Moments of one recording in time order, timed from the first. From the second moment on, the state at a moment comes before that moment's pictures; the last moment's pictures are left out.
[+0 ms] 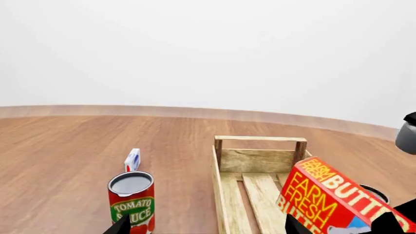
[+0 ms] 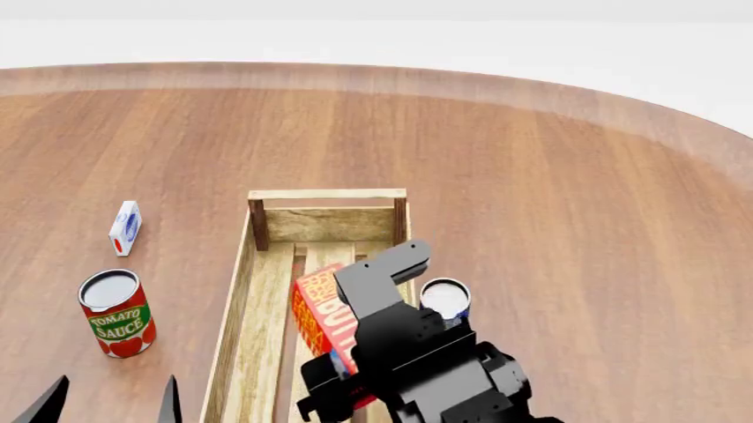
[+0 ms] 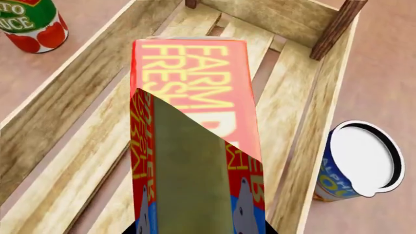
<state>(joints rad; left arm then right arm) -0.04 -0.29 0.31 0.12 -0.31 0.00 -0.34 1.17 0.01 -1.47 1.17 1.19 0.42 -0.08</state>
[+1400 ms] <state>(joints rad) -0.03 -0.32 0.31 0.15 -0.33 0.04 -0.36 0.96 0.56 -1.19 0.21 0.94 -0.07 0.52</state>
